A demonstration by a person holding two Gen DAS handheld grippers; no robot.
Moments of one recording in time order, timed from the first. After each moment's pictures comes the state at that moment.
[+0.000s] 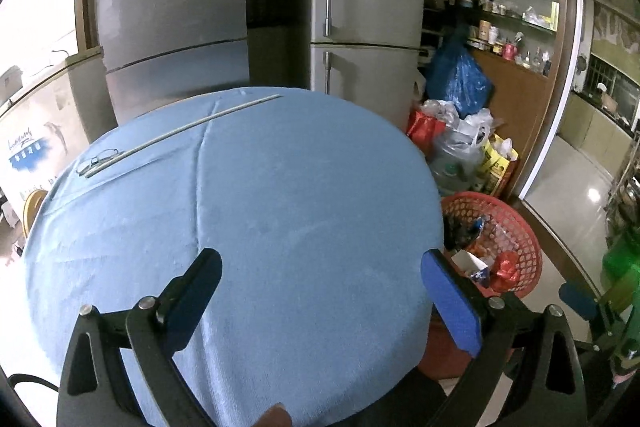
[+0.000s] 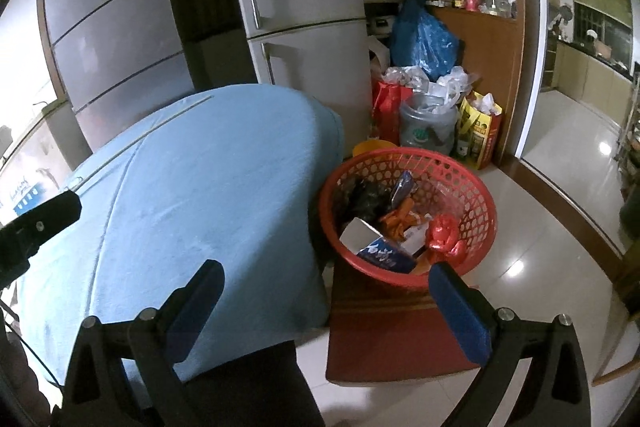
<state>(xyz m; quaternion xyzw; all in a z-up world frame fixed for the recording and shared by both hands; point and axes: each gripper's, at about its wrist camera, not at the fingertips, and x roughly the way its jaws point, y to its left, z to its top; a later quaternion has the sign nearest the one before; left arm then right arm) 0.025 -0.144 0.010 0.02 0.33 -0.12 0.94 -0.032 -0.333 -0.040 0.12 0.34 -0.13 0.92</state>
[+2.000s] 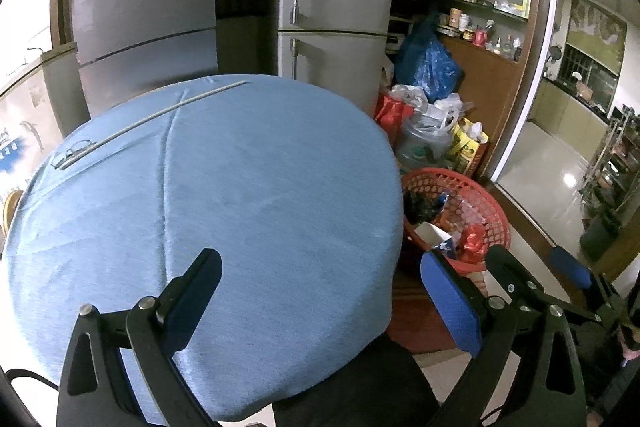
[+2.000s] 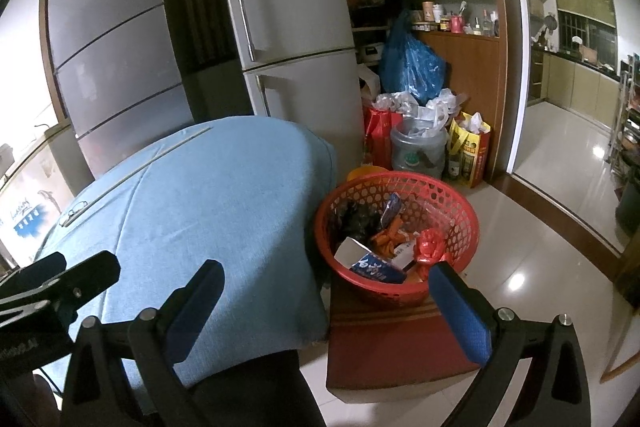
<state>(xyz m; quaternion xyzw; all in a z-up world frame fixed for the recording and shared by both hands) -0.003 -0.154 0.003 0.03 0.35 -0.18 0.92 -0.058 -0.330 -0.020 0.12 0.29 -0.15 0.94</state>
